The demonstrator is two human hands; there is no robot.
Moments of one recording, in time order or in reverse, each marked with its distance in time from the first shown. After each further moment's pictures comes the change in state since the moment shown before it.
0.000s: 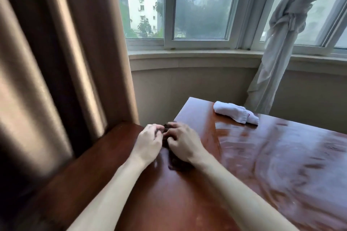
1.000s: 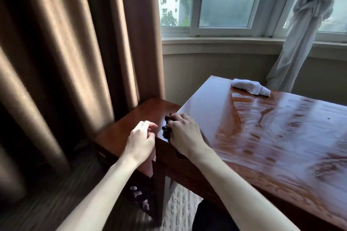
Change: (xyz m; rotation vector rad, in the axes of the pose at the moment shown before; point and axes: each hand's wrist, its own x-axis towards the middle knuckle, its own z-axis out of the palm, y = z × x) left_hand -0.211 -0.041 -0.099 0.174 0.146 0.007; right_hand -0.152 -0.139 0.034 -0.206 0.047 -0.191
